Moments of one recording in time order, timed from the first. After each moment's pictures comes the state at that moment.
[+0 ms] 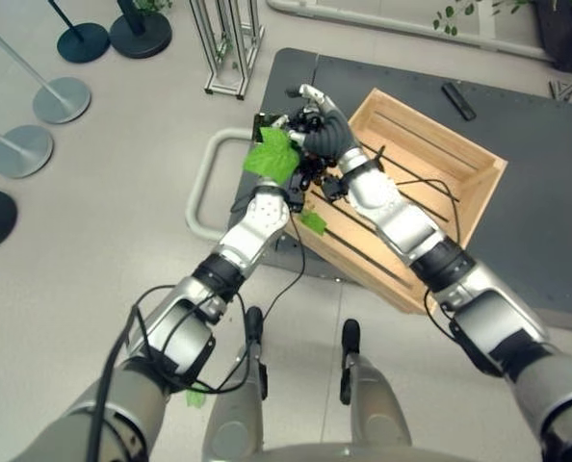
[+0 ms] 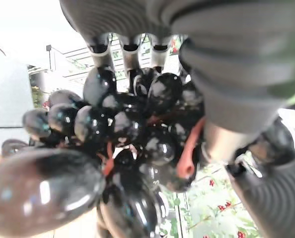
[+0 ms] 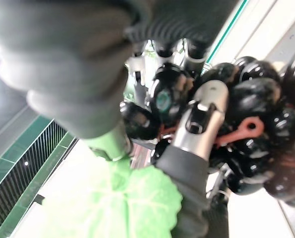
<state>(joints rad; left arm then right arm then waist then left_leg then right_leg) -0.91 0.22 -0.53 0.54 -0.31 -0.05 0.52 -0.96 -0.37 0.54 0.27 0.14 0.06 -0.26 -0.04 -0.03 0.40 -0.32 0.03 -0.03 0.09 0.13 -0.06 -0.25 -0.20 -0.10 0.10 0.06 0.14</state>
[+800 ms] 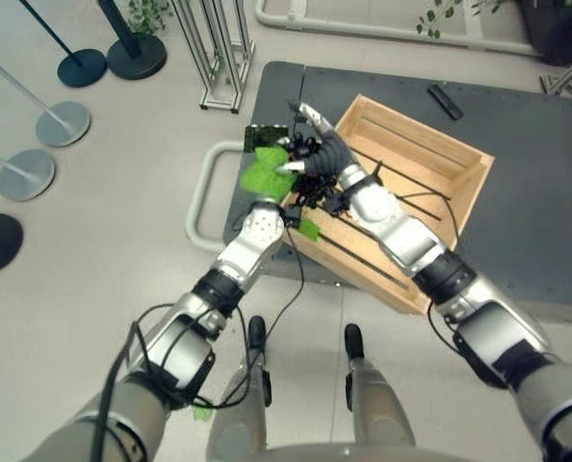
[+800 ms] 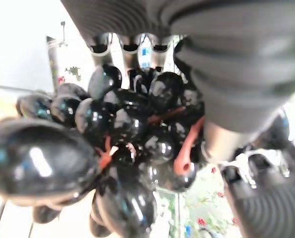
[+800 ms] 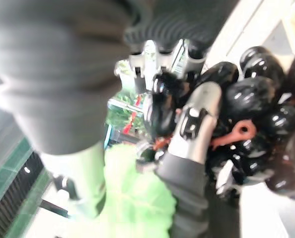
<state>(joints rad) -0.71 0.20 -0.48 0.47 -0.39 -0.11 0.40 -0.77 -0.38 0.52 0.15 0.15 0.06 -0.20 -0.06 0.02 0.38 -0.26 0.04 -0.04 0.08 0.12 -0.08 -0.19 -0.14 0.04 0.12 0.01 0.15</state>
